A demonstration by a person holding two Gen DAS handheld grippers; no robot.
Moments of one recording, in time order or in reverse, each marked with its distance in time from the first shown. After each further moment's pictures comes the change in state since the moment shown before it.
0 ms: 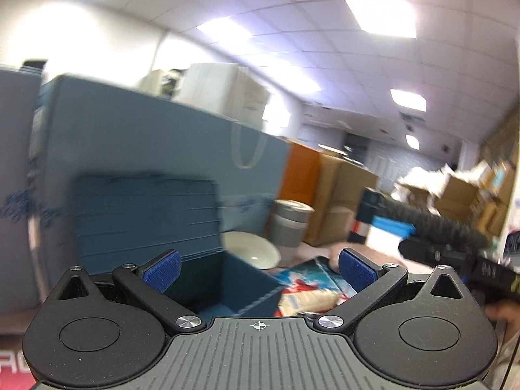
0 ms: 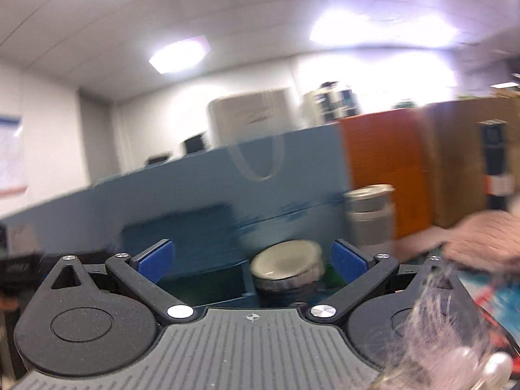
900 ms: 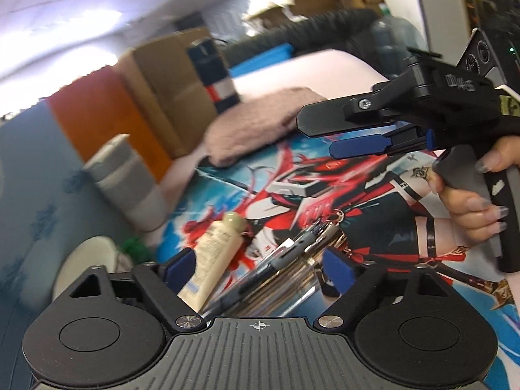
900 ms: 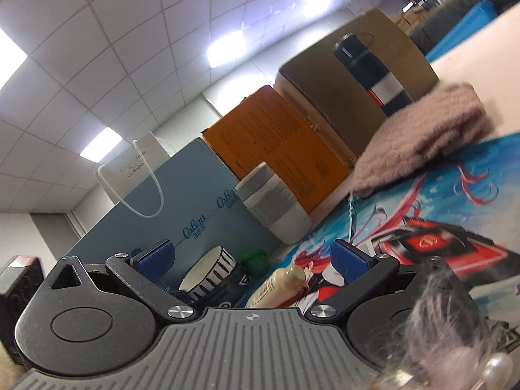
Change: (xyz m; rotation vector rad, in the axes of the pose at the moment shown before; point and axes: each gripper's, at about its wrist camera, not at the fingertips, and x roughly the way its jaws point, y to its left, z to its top) left arm 0.169 -0.141 -0.051 0.770 0.454 -0.317; right arm -0.010 -0.135 -0.069 0.478 -0.070 -0.046
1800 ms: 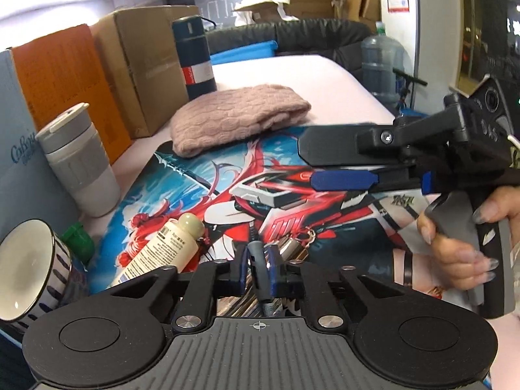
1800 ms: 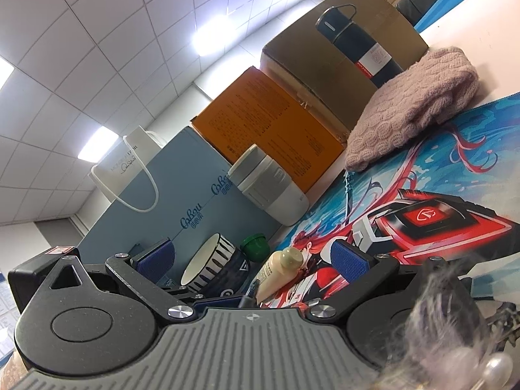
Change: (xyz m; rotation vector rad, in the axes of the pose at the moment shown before) left arm 0.028 0.009 0.008 -0.161 -0.007 -0.168; right arm 0.003 -0.007 -0.001 0.065 0.051 -0.005
